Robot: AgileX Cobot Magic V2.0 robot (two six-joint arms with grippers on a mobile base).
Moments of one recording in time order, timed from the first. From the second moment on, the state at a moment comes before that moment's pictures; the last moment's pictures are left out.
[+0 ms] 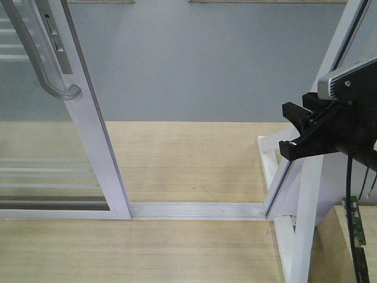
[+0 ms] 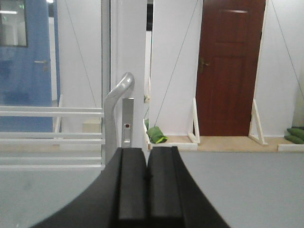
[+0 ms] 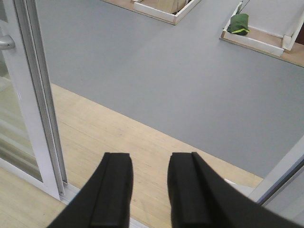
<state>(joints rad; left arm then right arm) -0.06 0.00 -0.40 -0.09 0.32 0.00 0.36 1.01 -0.60 0.05 0.06 -0.21</state>
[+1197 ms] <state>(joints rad) -0.11 -0.01 0.03 0.01 0.15 0.00 0.36 1.01 -0.60 0.05 0.08 -0.21</state>
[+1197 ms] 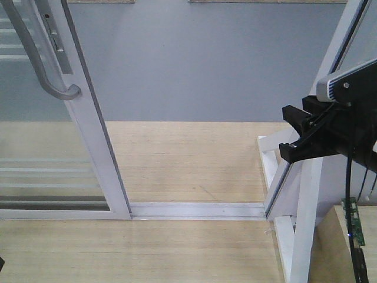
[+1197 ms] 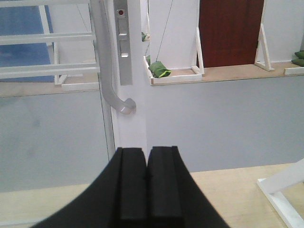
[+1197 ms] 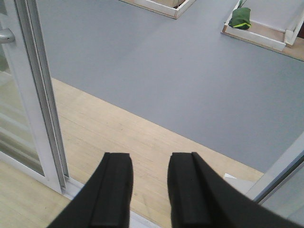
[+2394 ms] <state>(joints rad) -0.11 -0.01 0.03 0.01 0.15 0.00 -0.03 0.24 -0.47 -0.14 0.32 0.00</state>
